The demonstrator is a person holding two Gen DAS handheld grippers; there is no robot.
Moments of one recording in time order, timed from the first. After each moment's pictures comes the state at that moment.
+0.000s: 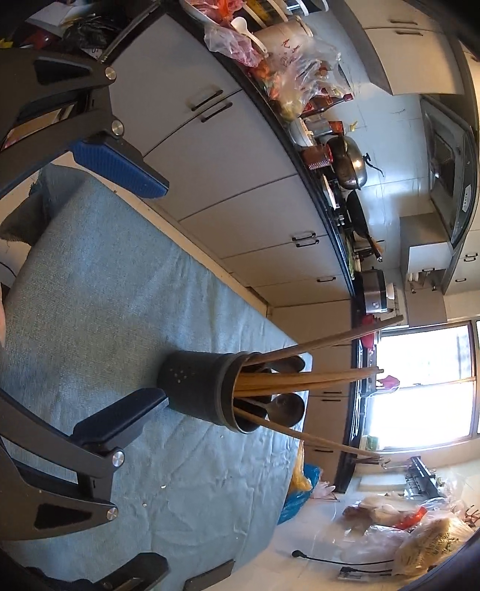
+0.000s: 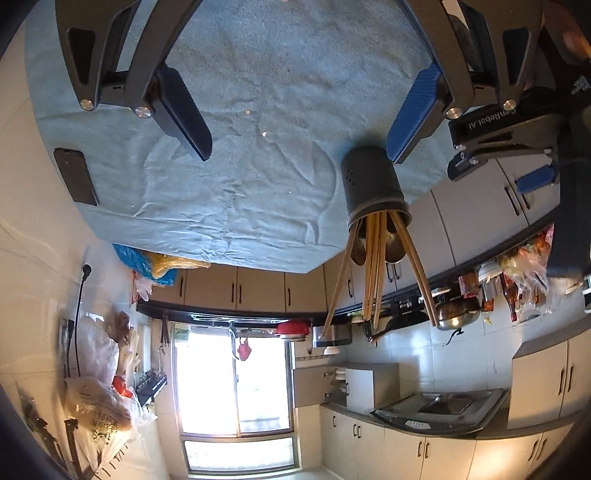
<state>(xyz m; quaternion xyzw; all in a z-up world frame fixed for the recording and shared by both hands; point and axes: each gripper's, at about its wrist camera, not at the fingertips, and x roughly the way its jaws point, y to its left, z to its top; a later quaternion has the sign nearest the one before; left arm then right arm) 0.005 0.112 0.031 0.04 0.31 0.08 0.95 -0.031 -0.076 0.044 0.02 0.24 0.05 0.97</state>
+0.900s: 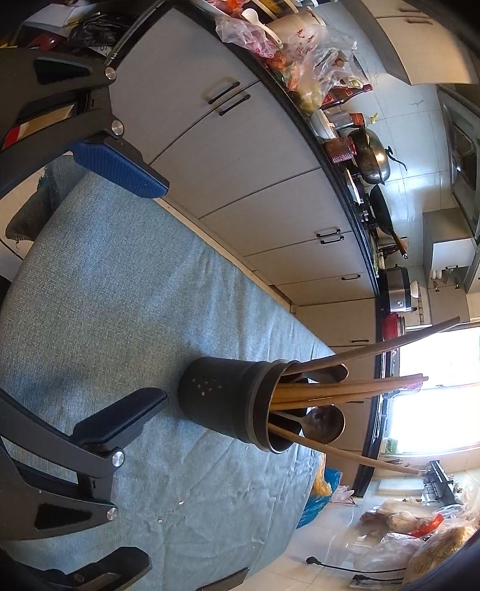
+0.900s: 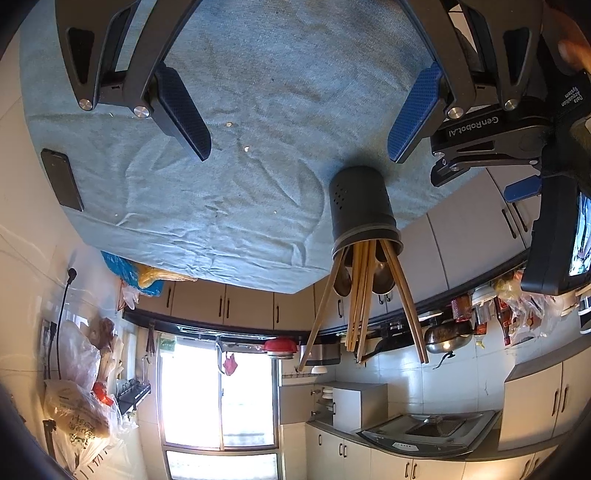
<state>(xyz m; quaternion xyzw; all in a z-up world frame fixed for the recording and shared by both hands) 0.025 0.116 0.005 0.04 0.35 0.08 0.93 -0.018 -0.055 0.029 0.00 0.27 0.07 0.96</state>
